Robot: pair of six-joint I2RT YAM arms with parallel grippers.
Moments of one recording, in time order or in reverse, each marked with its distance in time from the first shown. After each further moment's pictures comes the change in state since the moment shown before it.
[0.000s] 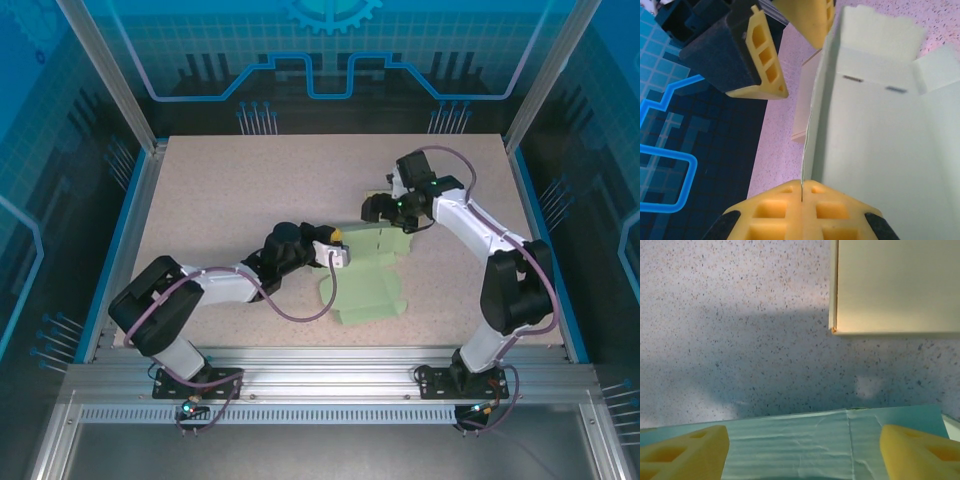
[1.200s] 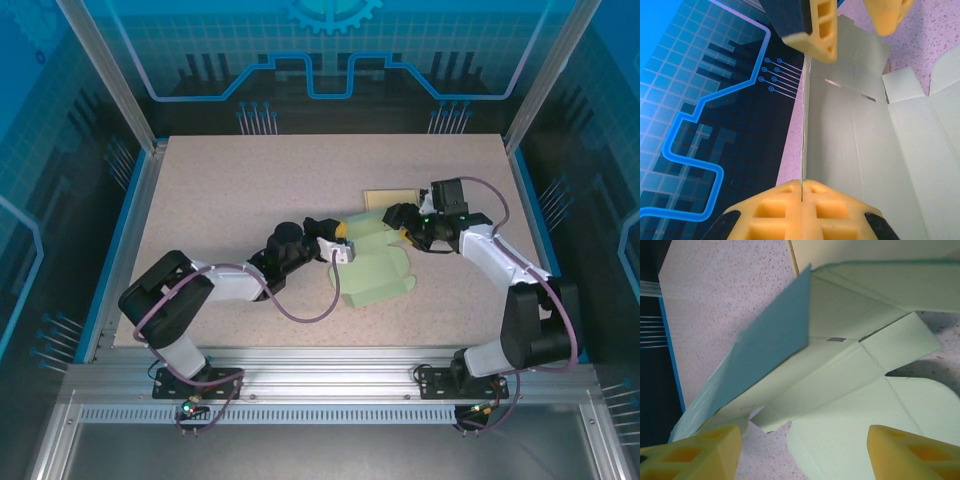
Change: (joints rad) left arm -0.011 0.060 0.020 0.156 -0.011 0.023; right arm -0.137 -0.224 -0.375 0.357 -0.166 0.329
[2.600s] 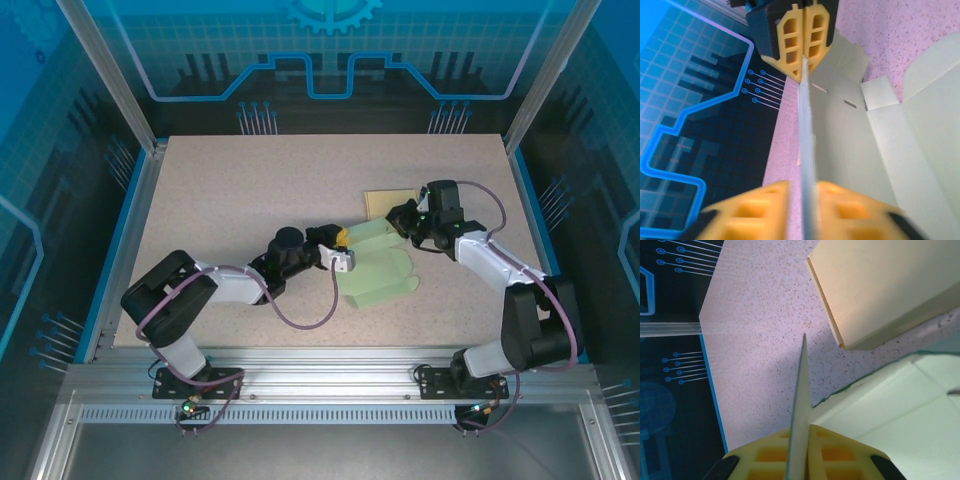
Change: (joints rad) left arm -0.015 0.009 -0.032 0.004 0.068 -0.010; right arm 0.033 -0.014 -0.072 0.216 0.050 0.223
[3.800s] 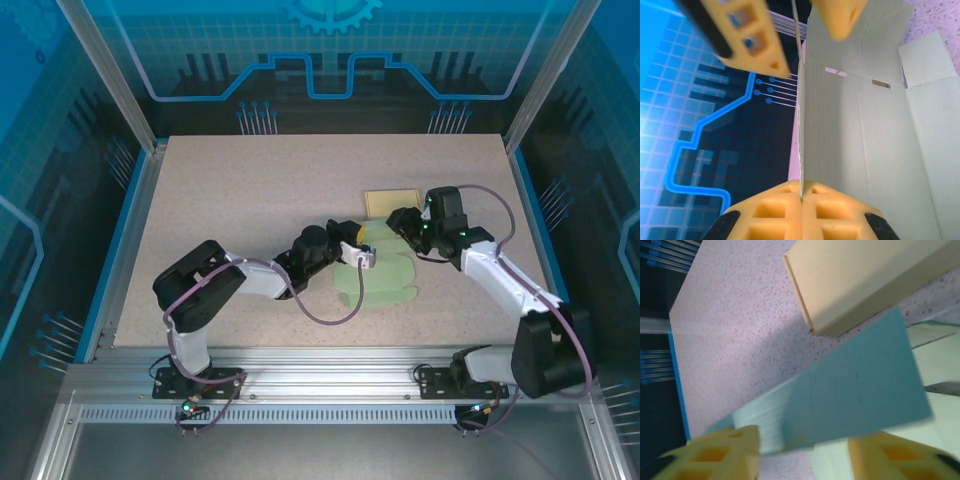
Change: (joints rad) left arm -0.079 0.178 0.157 0.064 -0.181 0.161; right arm 0.040 -0.167 -0.015 -0.199 0.145 -0.098
